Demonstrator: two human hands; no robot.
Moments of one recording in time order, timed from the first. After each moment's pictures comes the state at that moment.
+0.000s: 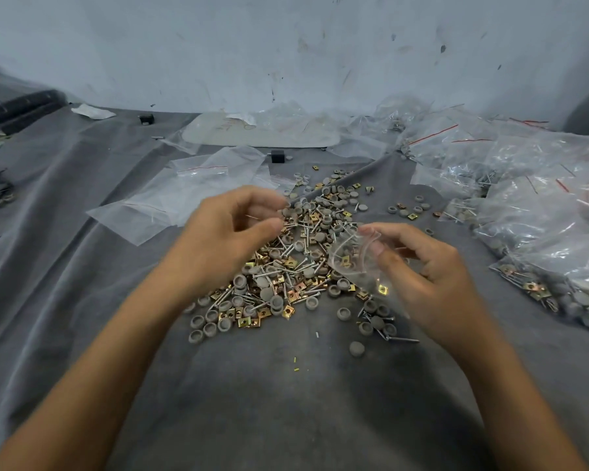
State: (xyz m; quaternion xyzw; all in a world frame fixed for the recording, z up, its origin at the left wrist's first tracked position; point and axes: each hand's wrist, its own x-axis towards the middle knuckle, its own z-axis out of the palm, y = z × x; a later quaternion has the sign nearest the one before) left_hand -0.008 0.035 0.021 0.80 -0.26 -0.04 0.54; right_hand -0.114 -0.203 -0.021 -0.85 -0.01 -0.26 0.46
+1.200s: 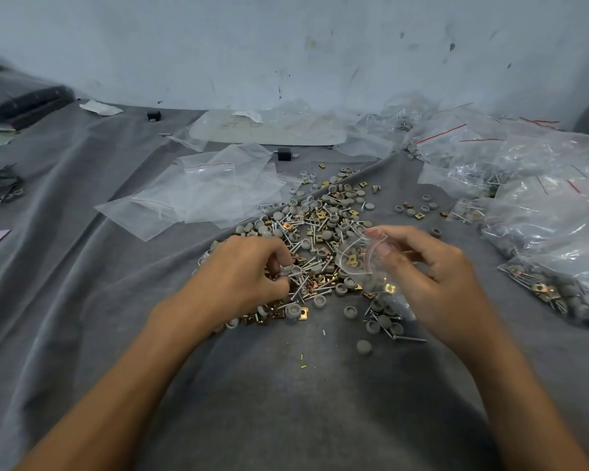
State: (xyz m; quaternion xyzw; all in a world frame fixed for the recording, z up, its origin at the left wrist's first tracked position) left_hand -0.002 0.032 -0.021 0.92 -0.31 0.01 0.23; right_hand -0.117 -0.198 -0.019 -0.86 0.01 -0.25 0.46
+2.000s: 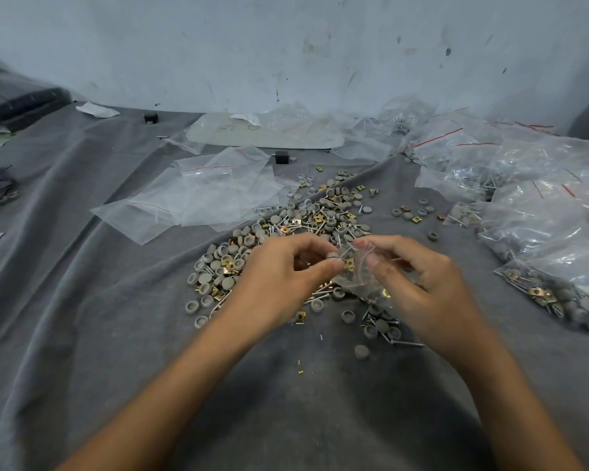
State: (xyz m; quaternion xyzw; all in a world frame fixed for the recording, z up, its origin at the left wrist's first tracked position) left_hand -0.028 -0.010 -0.023 0.79 -0.27 -0.06 0.55; right_hand -0.116 -0.193 -0.020 -0.87 0.00 -0.23 0.44
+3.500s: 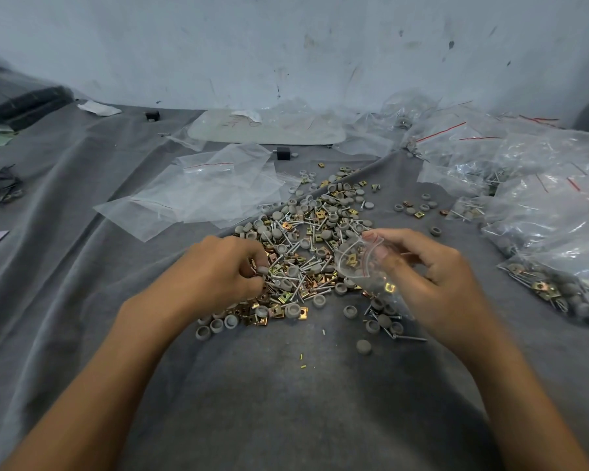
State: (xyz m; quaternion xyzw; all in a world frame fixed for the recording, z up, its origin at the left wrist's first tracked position) left_hand 0.004 0.053 -0.007 0.94 -0.27 -0.07 0.17; right_hand -0.115 -0.198 -0.022 -0.85 0.00 -0.24 0.47
